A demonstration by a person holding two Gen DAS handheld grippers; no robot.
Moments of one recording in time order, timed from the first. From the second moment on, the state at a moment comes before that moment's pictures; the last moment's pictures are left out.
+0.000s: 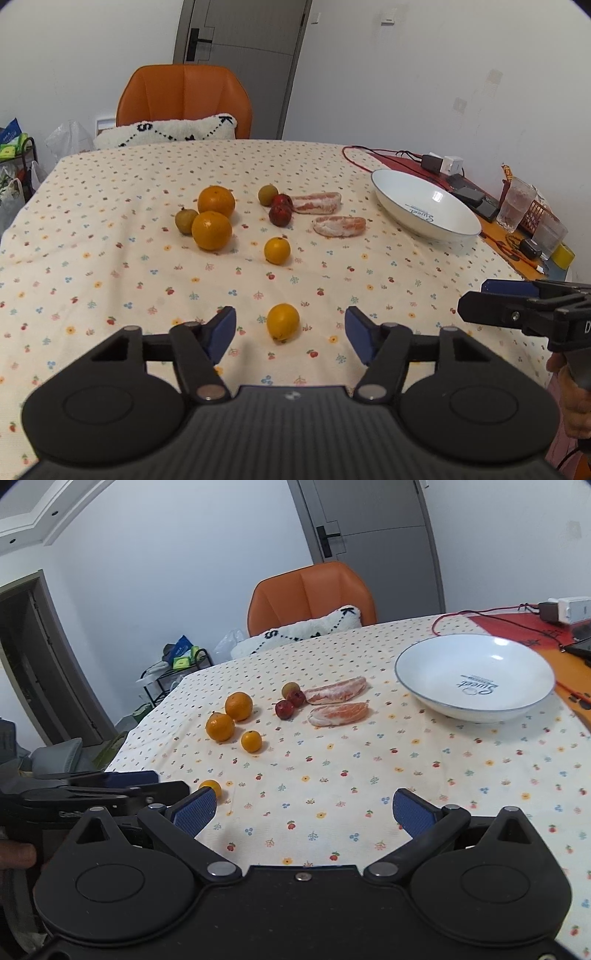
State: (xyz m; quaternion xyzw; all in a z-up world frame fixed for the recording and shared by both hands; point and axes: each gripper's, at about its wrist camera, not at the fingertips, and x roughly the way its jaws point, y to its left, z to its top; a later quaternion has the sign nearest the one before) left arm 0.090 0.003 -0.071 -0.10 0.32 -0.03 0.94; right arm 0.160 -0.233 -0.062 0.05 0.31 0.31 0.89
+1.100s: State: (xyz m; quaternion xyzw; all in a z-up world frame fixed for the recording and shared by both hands) left arm 0.120 0.064 -0.088 -0.13 0.32 0.02 0.94; right arm 0.222 -0.152 -0.086 0.02 0.33 0.37 0.87
